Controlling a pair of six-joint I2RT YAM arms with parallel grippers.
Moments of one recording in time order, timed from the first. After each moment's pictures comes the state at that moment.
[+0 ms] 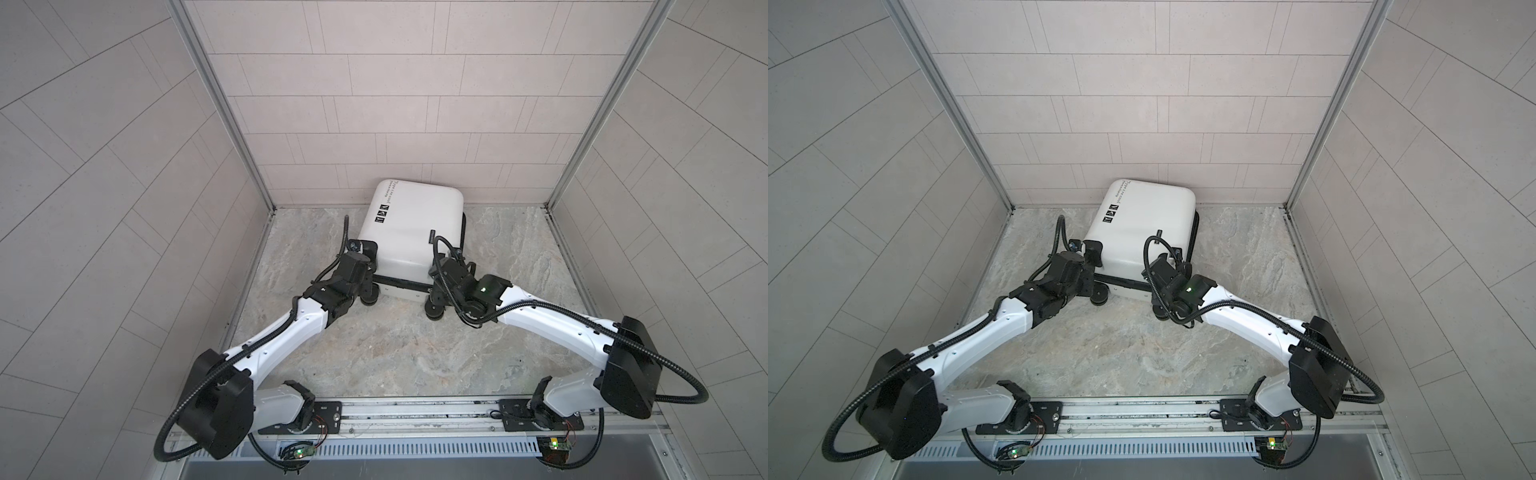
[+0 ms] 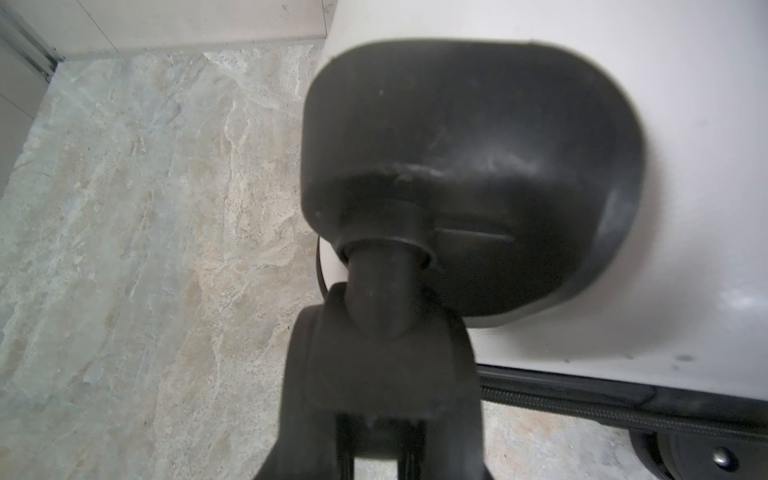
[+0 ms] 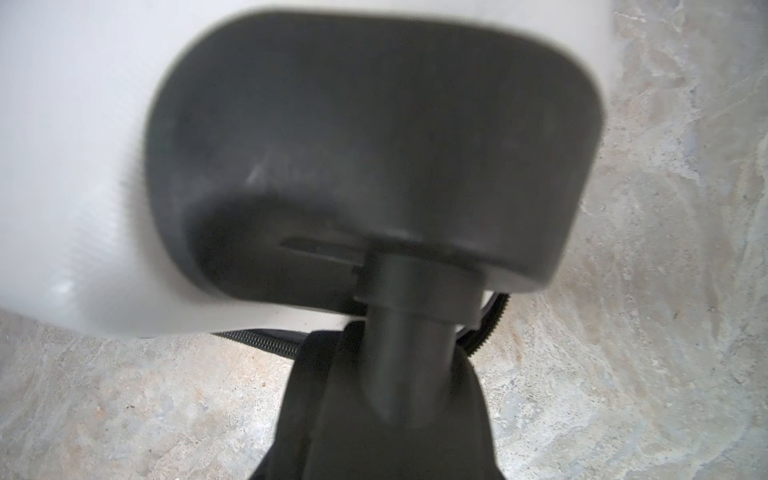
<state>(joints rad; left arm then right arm) -0.52 1.28 0.83 -0.30 -0.30 -0.28 0.82 1.43 1.10 -0.63 0.37 0.83</state>
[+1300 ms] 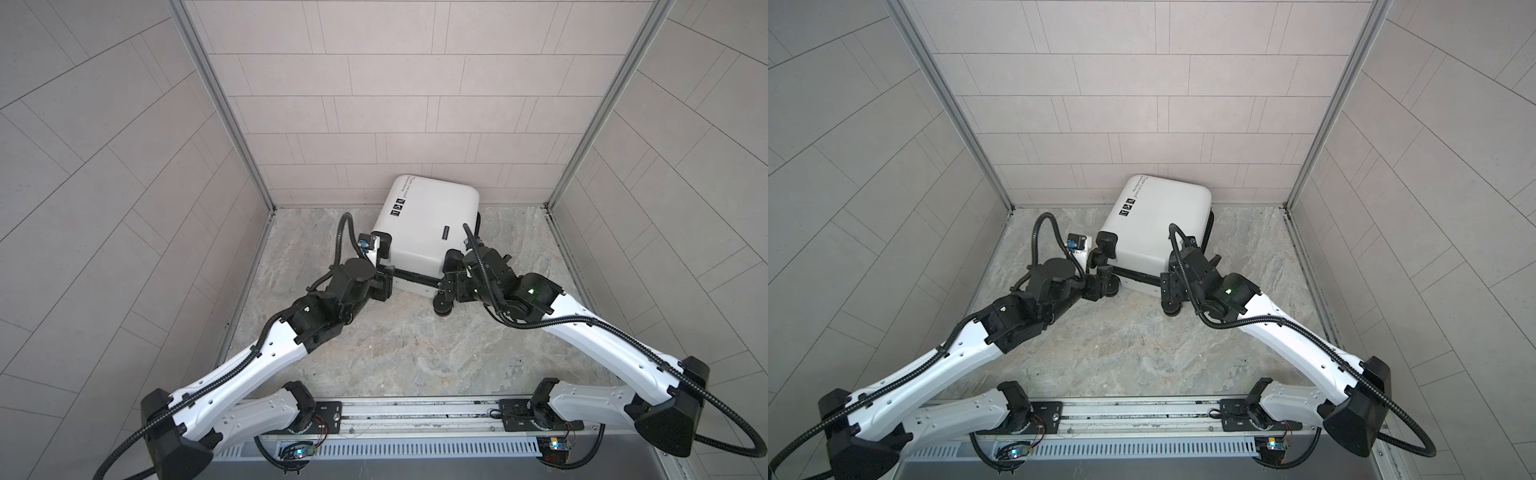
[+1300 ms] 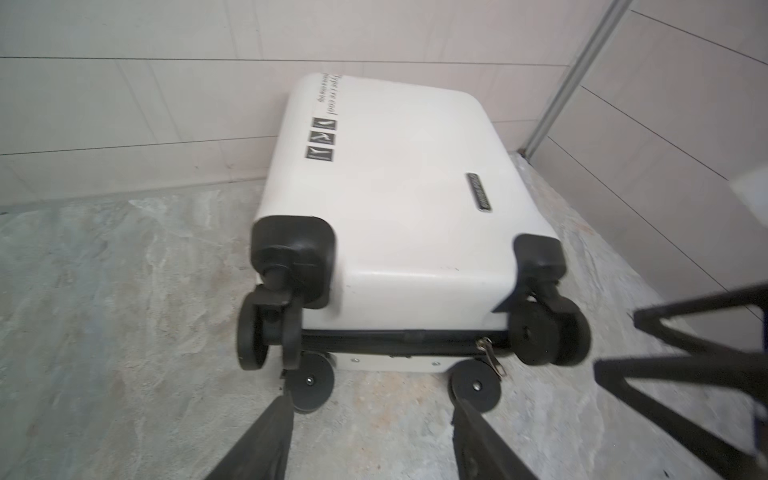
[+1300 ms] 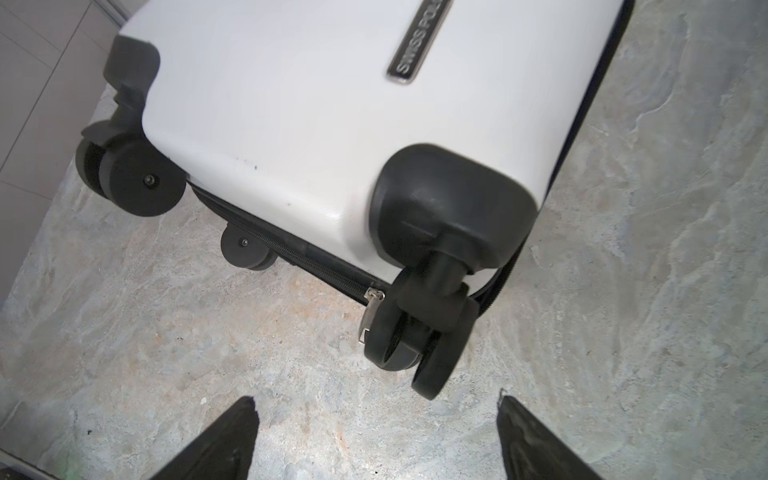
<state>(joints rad) -0.89 1.02 0.96 -0.40 -0.39 -0.36 0.69 1.18 1.15 -0.77 0.24 0.54</state>
